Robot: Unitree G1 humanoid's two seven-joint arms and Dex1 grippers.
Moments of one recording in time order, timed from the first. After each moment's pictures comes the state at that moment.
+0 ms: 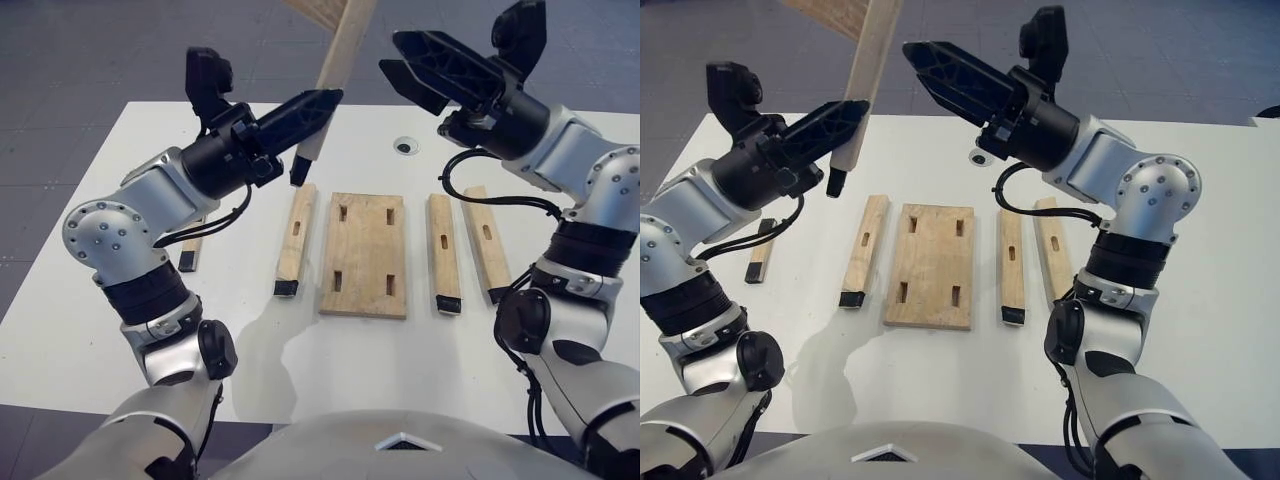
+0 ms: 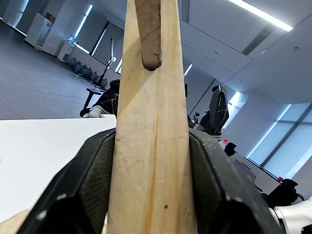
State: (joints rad) left arm -0.56 0.26 0.45 -0.23 -1.21 1.26 -0.53; right arm -0.82 -0.23 -0.36 0.06 1.19 1.27 0.57
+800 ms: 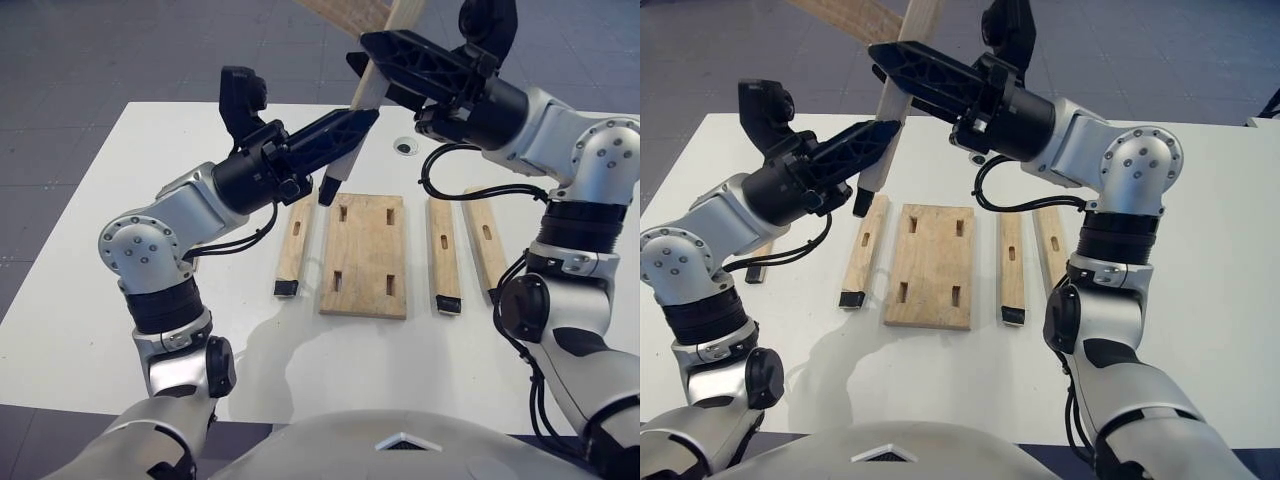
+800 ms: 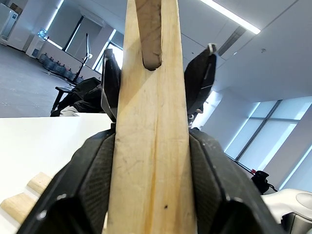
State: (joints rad) left arm -0.49 0.28 0.29 -0.26 -1.34 1.12 -0.49; right arm -0.89 -0.23 -0.28 0.18 1.26 1.30 0.63
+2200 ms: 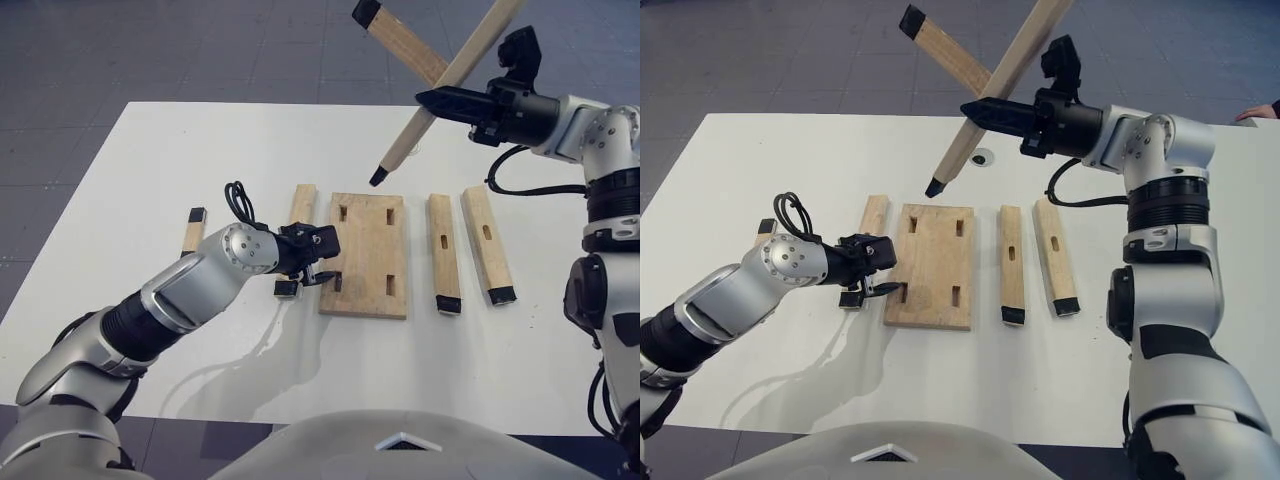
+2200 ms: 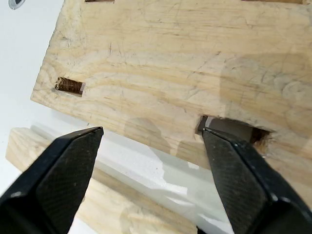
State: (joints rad) left arm -0.49 0.81 -0.71 -0.43 -0.13 0.84 -0.65; right arm -1.00 -0.51 0.00 0.70 0.65 0.87 1.23
